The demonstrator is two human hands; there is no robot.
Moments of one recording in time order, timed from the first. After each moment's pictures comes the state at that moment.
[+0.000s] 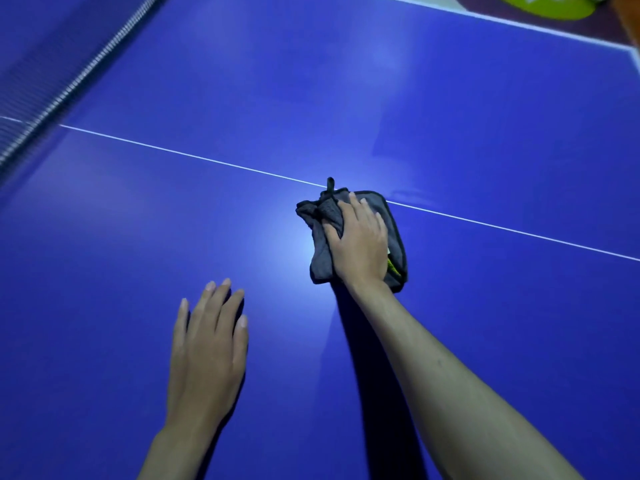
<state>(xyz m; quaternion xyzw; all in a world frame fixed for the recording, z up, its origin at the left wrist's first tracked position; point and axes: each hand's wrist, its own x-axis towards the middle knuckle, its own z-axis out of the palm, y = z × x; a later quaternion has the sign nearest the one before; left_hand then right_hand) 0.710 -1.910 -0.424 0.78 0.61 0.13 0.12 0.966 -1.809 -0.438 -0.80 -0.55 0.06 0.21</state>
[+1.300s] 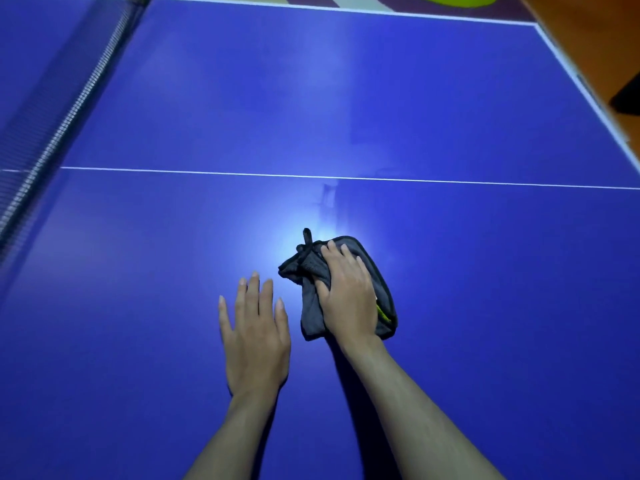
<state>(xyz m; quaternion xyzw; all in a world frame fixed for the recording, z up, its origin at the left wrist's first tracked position) 0.691 -1.918 -0.440 0.82 0.57 0.09 0.04 0.853 -1.928 -0.435 -0.83 -0.51 0.07 0.24</state>
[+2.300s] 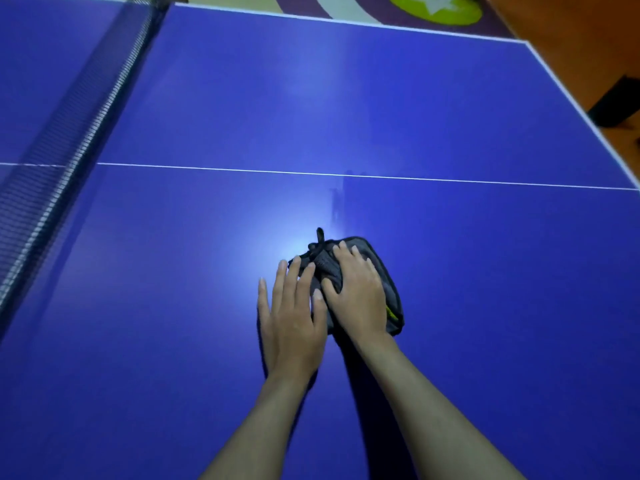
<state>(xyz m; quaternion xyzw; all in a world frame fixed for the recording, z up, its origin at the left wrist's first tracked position) 0.662 -1.904 -0.419 0.81 0.50 0.24 0.19 0.793 -1.918 -0.429 -0.84 -0.47 0.10 0.25</state>
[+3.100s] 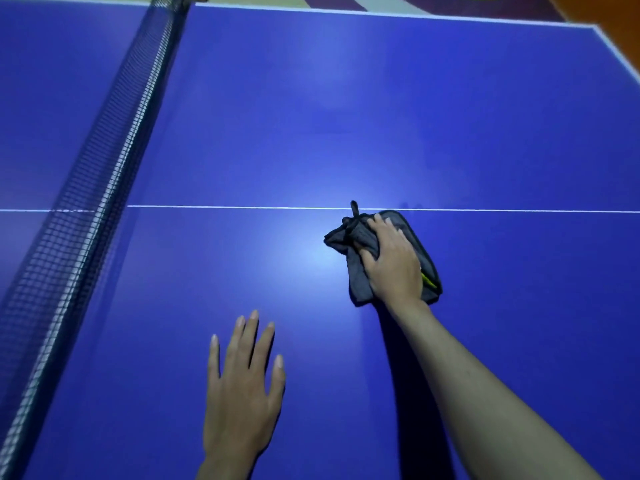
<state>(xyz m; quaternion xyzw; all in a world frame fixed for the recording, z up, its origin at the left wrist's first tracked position) 0.535 -1.801 -0.444 0.86 0.50 0.10 0.09 0.841 -1.761 -0.425 -0.85 -0.45 0.09 0.27</state>
